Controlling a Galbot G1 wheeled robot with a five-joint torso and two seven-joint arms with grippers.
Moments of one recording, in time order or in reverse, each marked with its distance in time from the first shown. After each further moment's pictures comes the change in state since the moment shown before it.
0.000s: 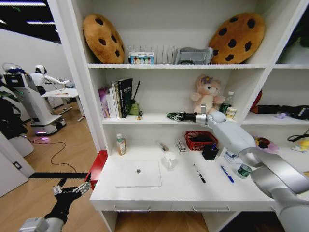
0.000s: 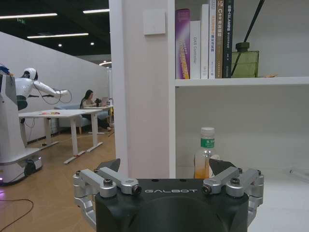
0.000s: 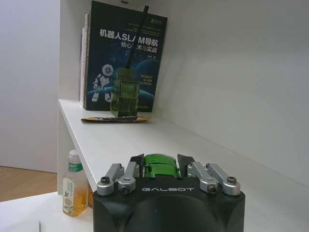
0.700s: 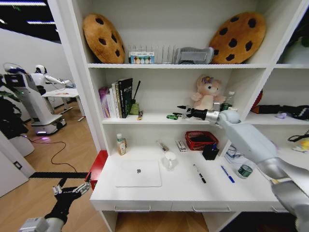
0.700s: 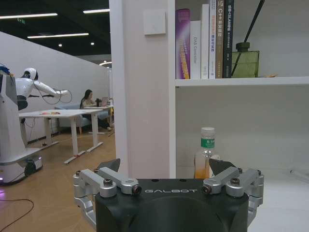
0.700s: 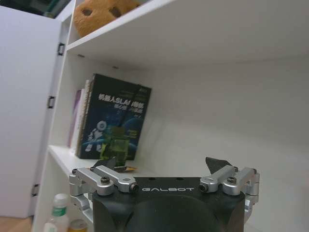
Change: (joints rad) left arm 0.000 0.000 0.000 0.000 0.000 0.000 0.000; right arm -0.328 -0.311 0.328 0.575 0.153 -0.054 0.295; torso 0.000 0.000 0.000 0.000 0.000
